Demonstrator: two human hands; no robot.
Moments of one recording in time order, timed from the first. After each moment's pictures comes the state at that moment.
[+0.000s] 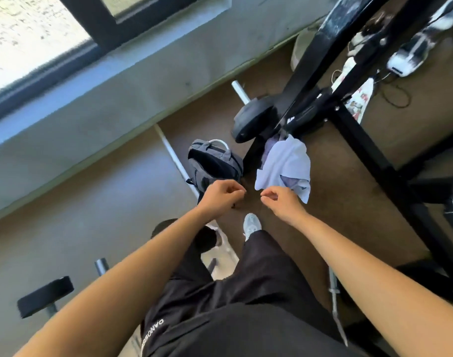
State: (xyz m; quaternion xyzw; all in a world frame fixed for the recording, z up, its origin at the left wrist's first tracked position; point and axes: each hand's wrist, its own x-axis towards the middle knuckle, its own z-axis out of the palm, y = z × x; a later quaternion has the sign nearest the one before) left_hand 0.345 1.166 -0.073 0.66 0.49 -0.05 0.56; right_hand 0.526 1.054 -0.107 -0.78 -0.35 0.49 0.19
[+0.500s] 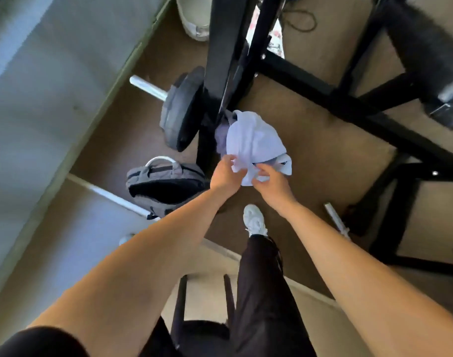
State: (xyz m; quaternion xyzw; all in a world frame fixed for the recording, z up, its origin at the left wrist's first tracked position) left_hand 0.490 1.218 -0.277 0.72 0.40 -0.17 0.54; right_hand 0.535 1.084 -0.234 -0.87 -0.04 0.37 0.33
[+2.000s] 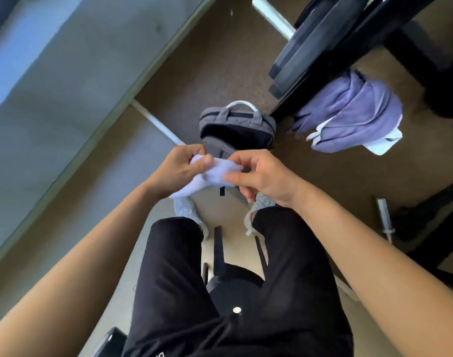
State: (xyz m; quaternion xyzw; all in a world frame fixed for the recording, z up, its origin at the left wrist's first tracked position) left_hand 0.187 1.414 -0.215 0.68 0.30 -0.07 0.67; right_hand 0.346 1.252 -0.175 -0.59 -0.22 0.63 0.44
